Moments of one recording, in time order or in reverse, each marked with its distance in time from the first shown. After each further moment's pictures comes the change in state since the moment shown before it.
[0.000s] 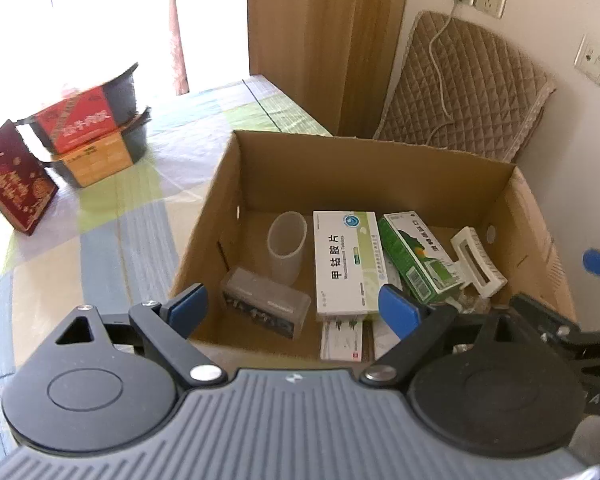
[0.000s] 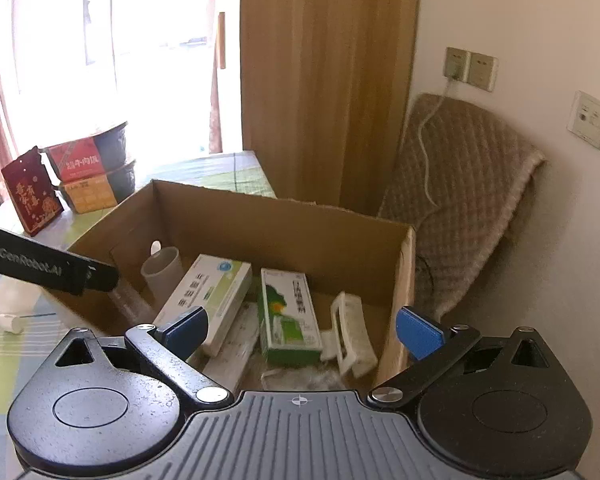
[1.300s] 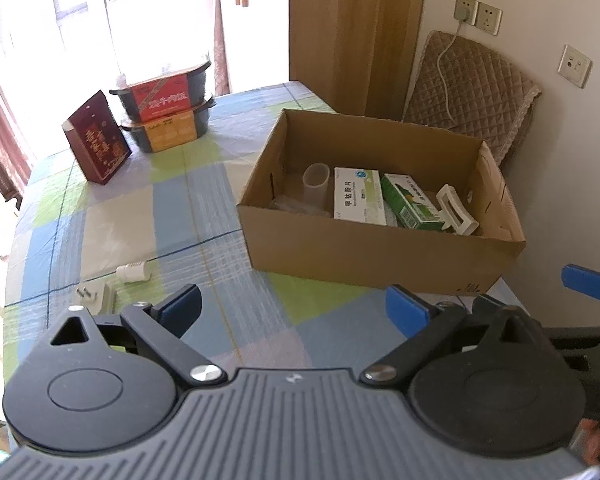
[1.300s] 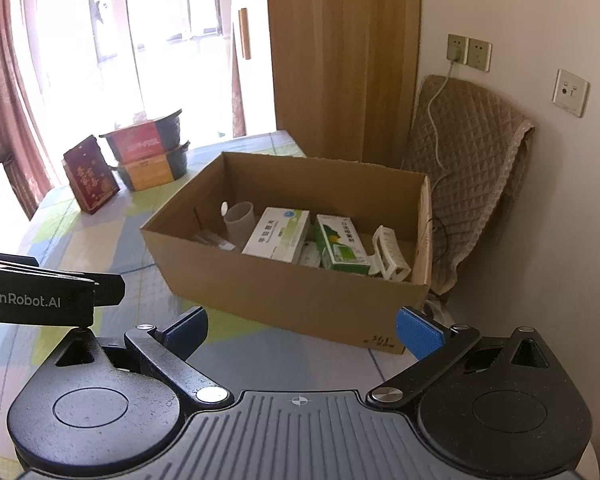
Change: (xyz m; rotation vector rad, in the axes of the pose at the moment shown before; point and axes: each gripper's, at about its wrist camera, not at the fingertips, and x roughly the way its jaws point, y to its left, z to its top) left arm -0.133 -0.002 -0.097 -0.061 -0.046 0.091; right arm -0.112 0.058 -0.039 0.032 0.051 0.062
